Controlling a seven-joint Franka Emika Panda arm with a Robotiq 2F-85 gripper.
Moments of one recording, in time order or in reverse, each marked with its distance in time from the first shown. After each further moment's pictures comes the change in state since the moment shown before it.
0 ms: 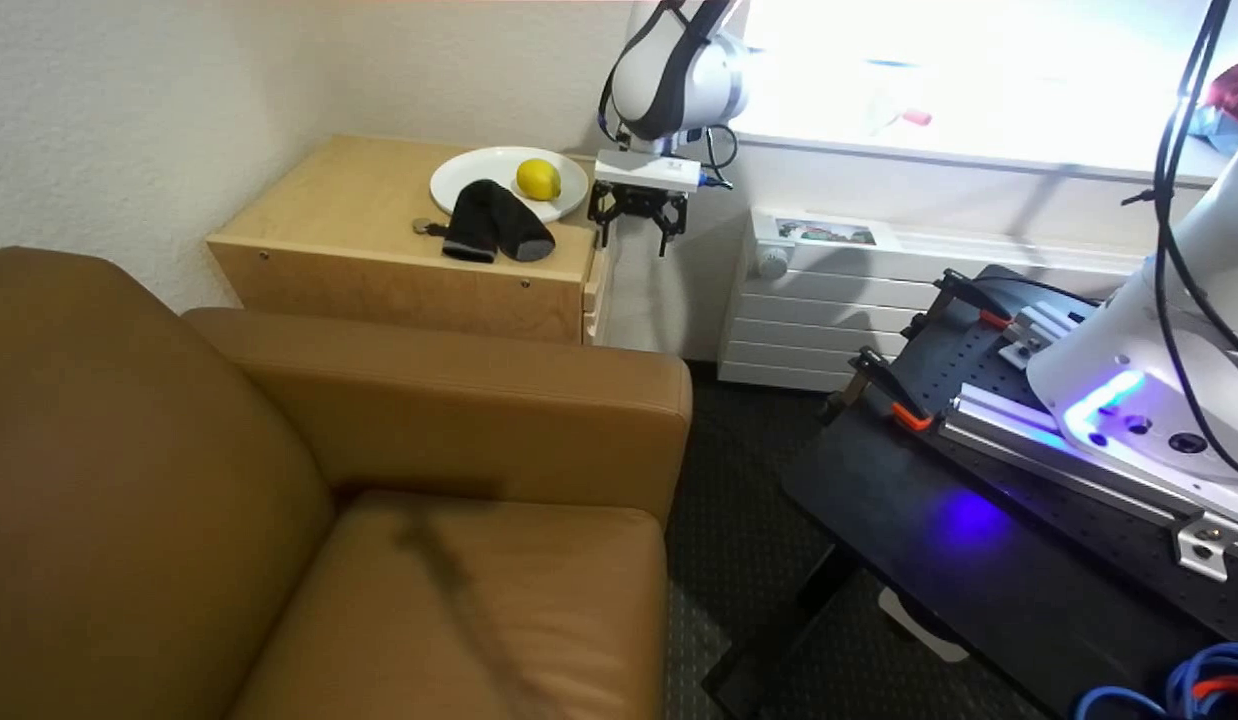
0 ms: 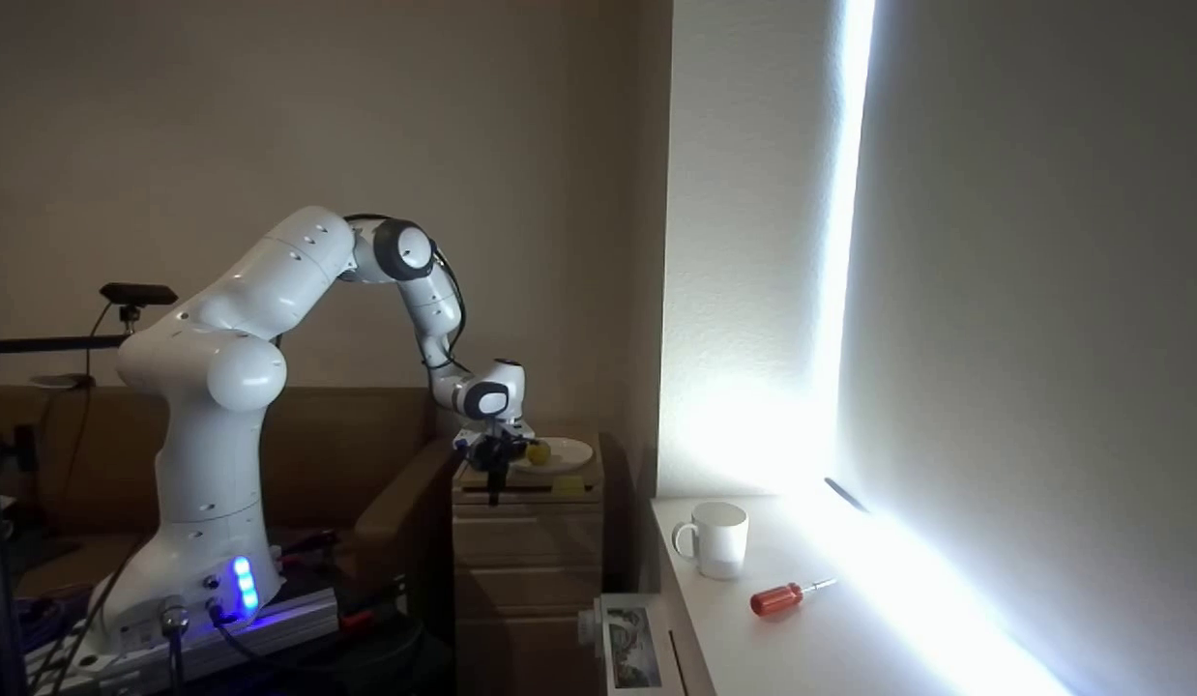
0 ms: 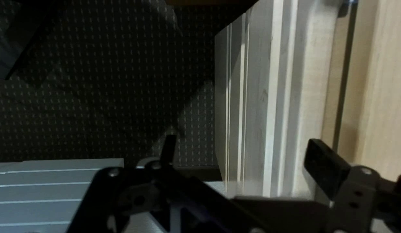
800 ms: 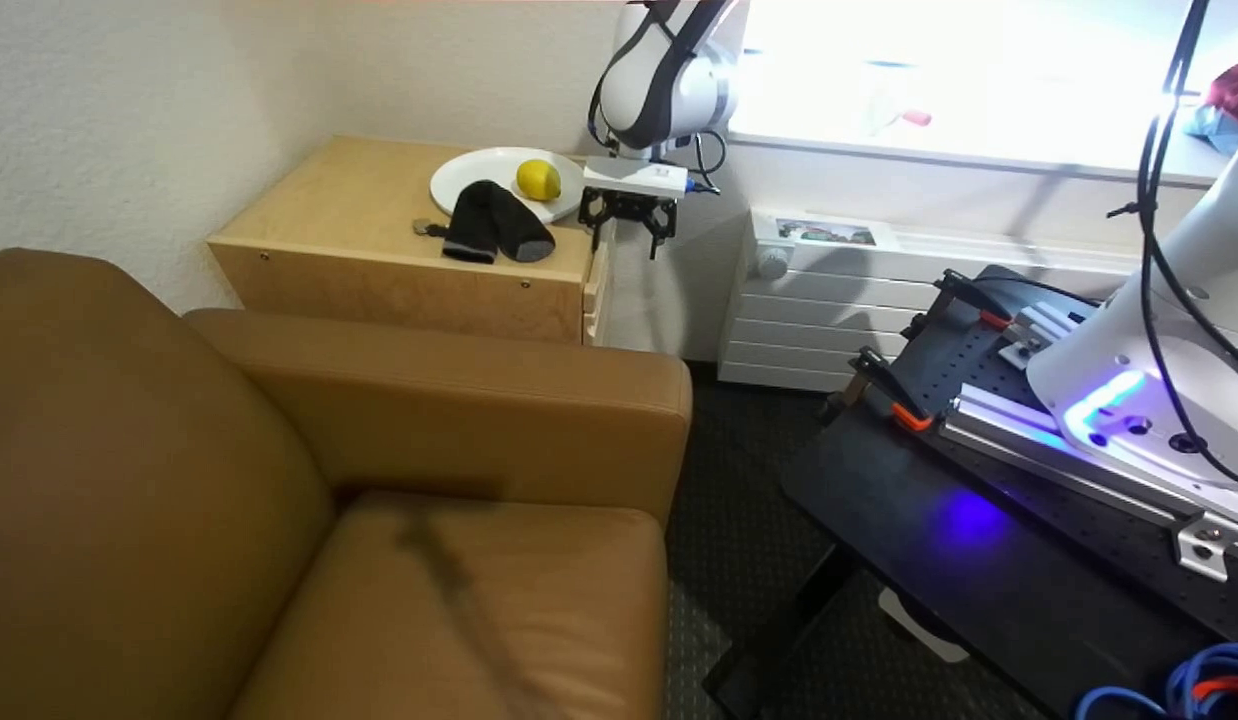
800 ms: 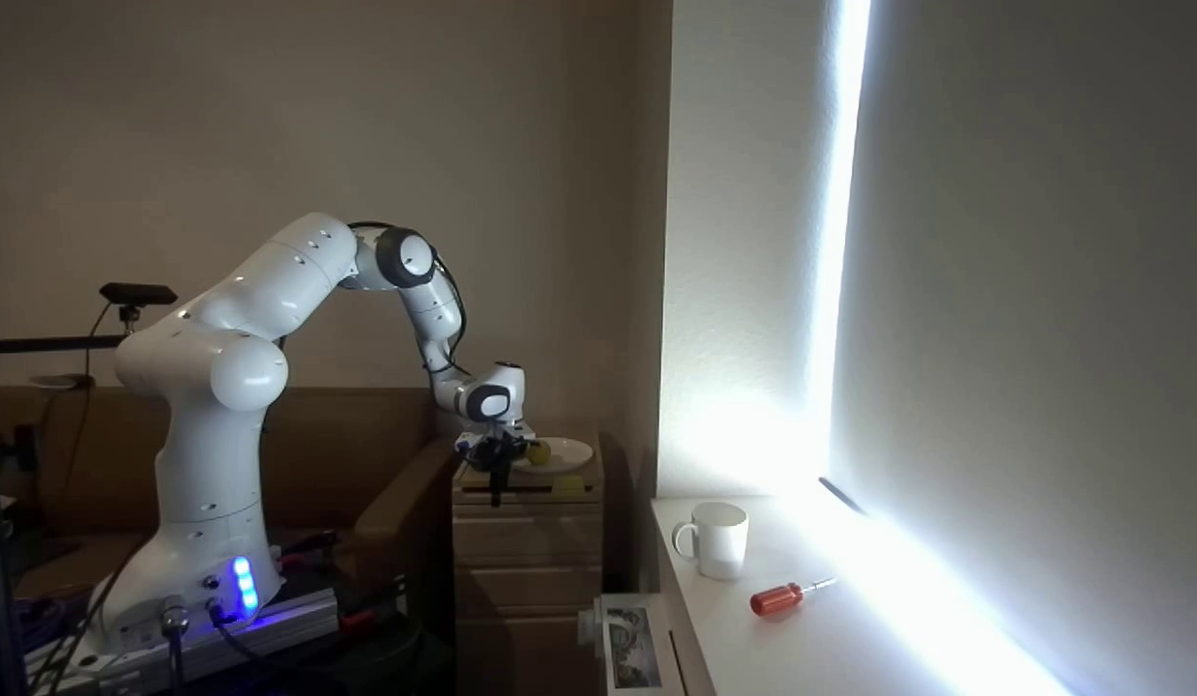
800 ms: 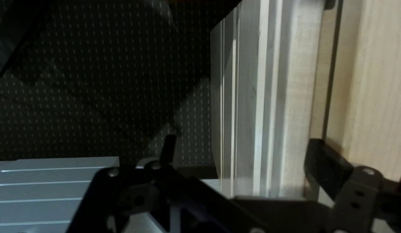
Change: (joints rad) arm 0.023 0.044 -0.015 0.059 -0.001 -0.008 0.022
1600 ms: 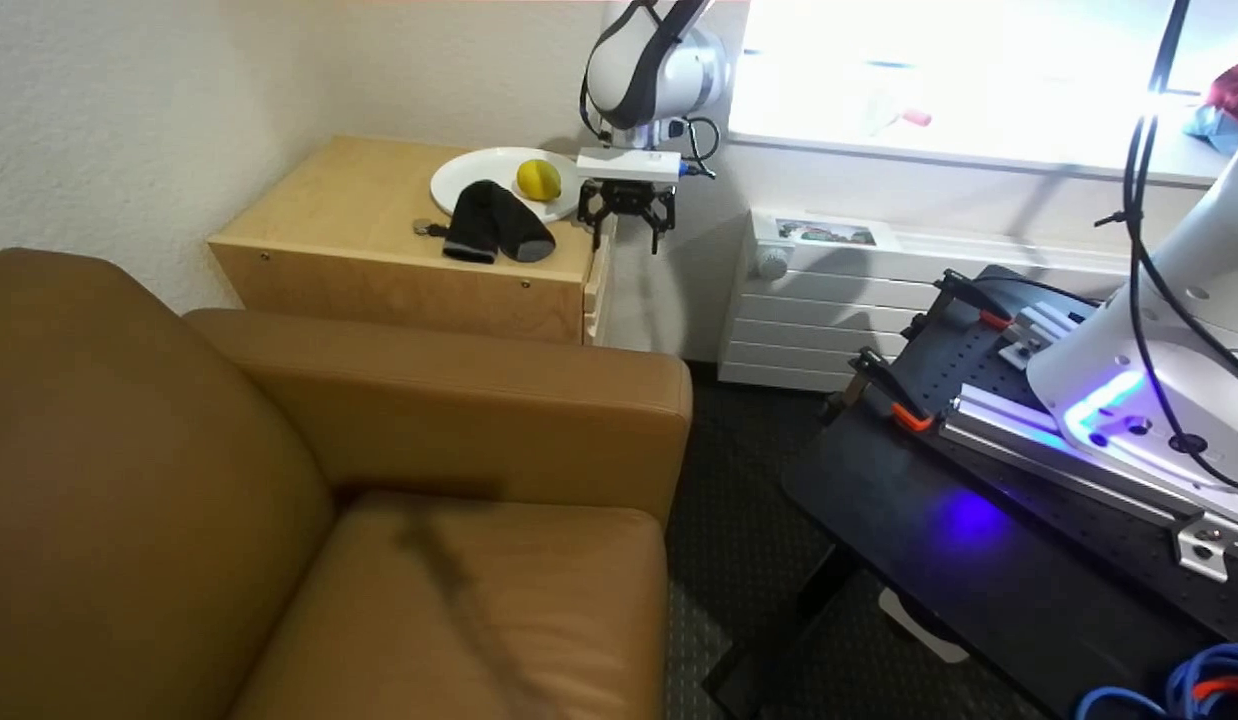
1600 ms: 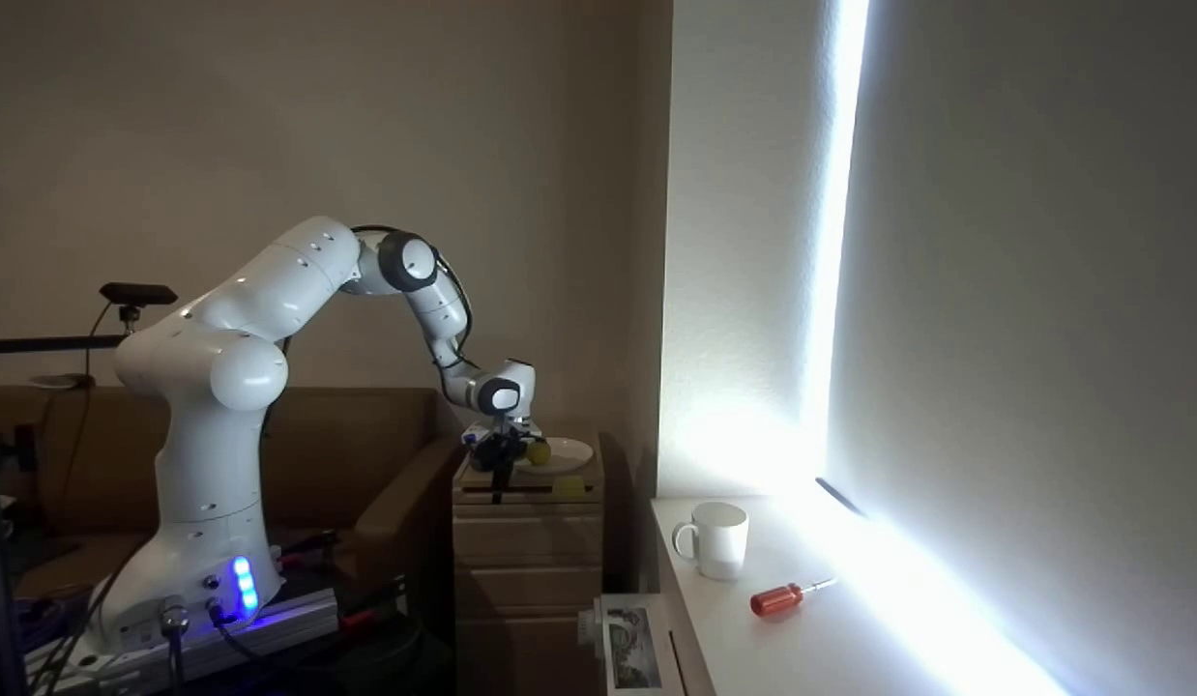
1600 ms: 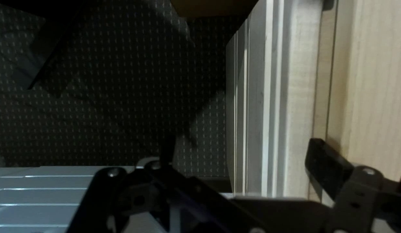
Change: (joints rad) arm -0.002 0.028 -0.020 0.103 -0.002 -0.181 0.008
